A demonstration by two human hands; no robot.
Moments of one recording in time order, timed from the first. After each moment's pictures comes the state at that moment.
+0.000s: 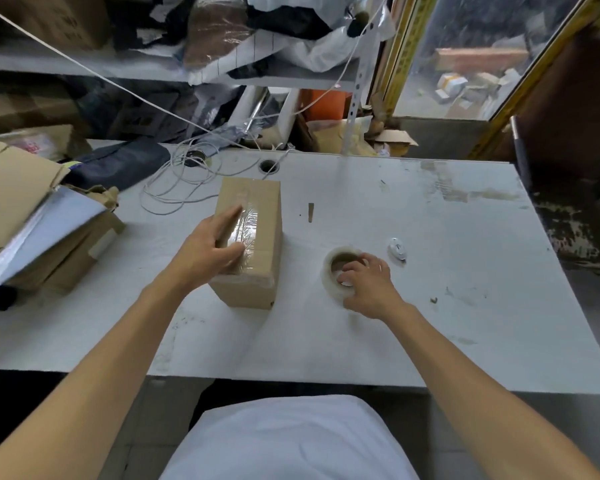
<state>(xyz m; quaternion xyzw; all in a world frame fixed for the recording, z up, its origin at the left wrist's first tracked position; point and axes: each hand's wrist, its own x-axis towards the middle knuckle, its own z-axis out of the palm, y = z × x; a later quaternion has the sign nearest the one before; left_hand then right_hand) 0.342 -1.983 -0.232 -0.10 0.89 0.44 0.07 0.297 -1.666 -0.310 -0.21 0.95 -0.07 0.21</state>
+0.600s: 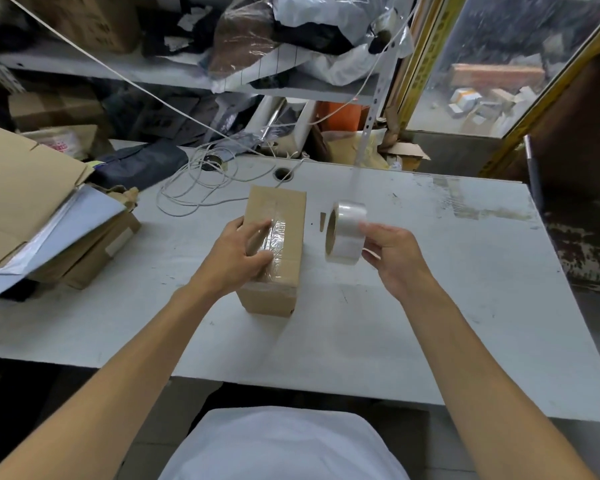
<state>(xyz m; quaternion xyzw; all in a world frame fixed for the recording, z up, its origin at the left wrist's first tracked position) 0.344 -1.959 -0.217 -0.10 0.90 0.42 0.04 0.283 -1.704 -0.187 0.13 0.65 -0.72 0.19</state>
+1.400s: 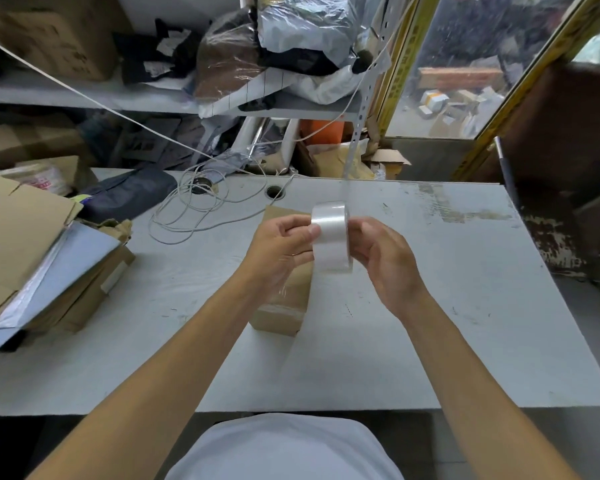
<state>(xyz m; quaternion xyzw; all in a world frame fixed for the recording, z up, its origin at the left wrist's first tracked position) 0.304 -1.922 -0.160 -0.08 0.56 0.82 0.09 0.298 -1.740 -0.145 -0.03 0.66 -0.74 0.13</state>
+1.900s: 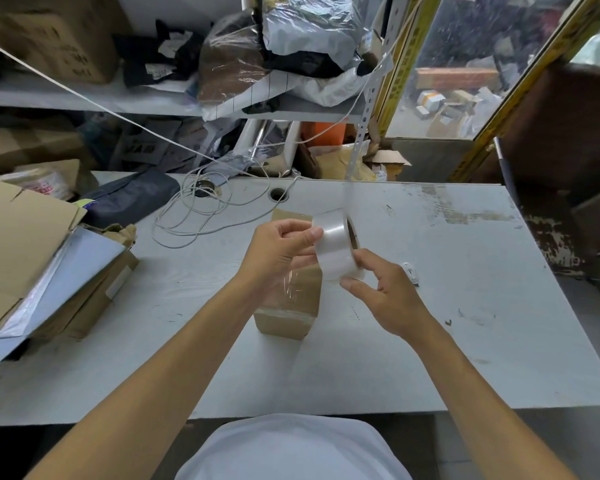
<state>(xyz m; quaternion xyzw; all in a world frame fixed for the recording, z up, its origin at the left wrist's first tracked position) 0.302 -1.943 -0.157 -0.11 0.59 0.80 0.10 0.321 -1.739 -0.166 -0.16 0.85 -0.50 0.11</state>
